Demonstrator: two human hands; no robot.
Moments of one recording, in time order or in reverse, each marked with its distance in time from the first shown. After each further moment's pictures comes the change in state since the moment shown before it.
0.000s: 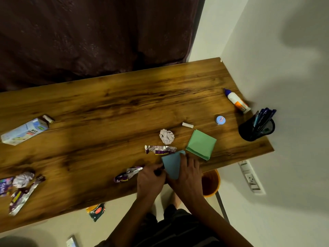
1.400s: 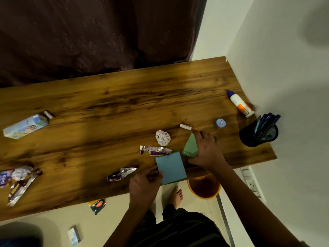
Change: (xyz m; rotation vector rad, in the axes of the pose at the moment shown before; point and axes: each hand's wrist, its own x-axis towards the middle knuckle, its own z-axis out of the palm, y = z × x) left_hand -0.016 0.006 0.012 -0.128 0.079 -0.064; right_hand 0.119 0.082 -0.064 -0.126 -0.304 -0.228
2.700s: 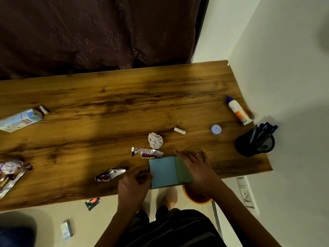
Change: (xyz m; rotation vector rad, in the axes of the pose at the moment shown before) left_hand 0.004 -0.002 0.015 -0.058 0.094 -0.041; right_hand -0.033 0.021 0.018 -0.017 -0.130 -0.372
